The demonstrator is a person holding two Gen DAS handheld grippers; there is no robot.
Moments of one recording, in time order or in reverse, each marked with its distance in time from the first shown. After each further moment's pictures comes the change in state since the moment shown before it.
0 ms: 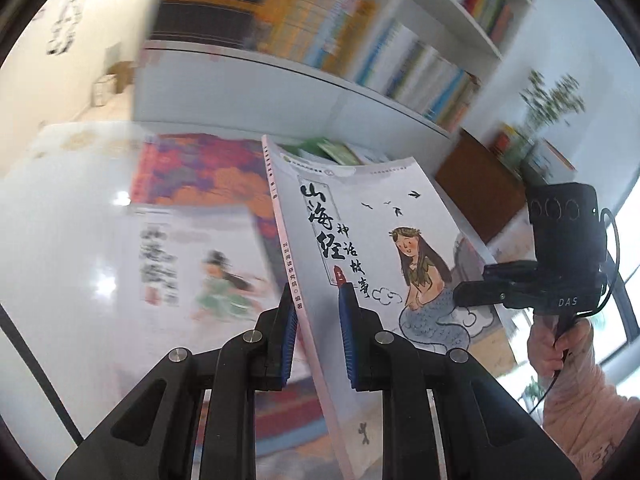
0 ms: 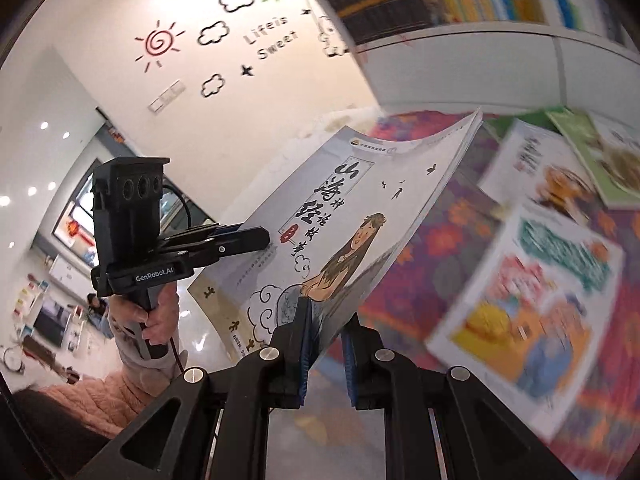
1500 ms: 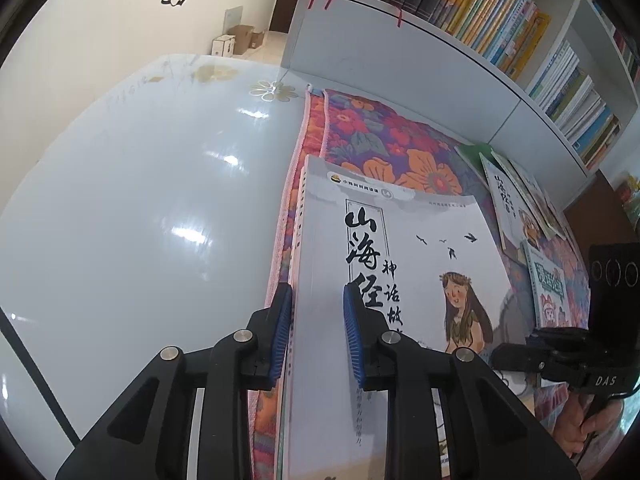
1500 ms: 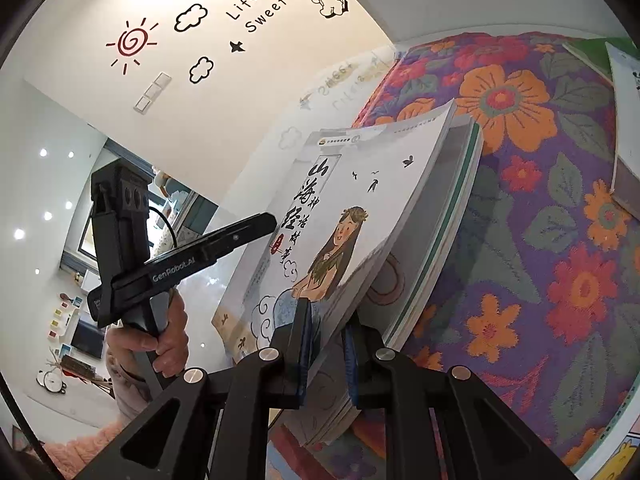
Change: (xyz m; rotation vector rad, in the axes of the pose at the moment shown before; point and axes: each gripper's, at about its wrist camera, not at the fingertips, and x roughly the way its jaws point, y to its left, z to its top) left arm 0.064 0.134 -0.010 -0.235 0.055 0.348; right arm 0.168 -0.039 0.029 0.126 0.114 0.101
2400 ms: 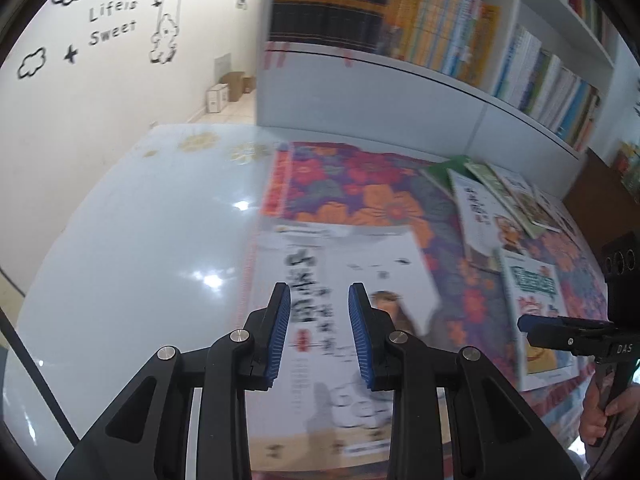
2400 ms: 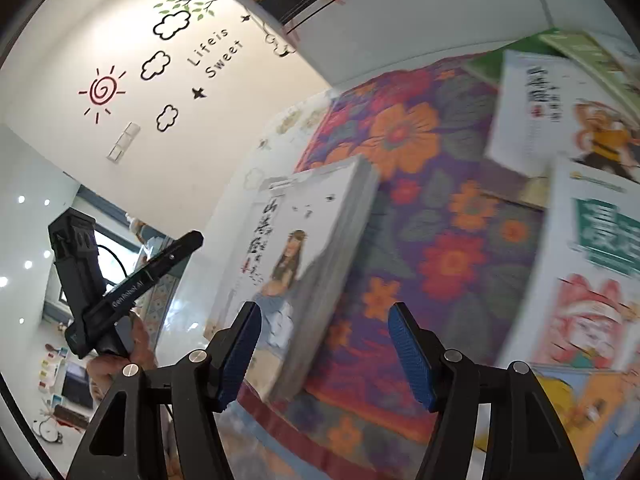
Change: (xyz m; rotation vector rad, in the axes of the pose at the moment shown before) left arm -0.051 -0.078 0.003 0.150 -0.130 0.079; right arm -0.100 -0.026 -0.033 0.109 -0.154 -0.140
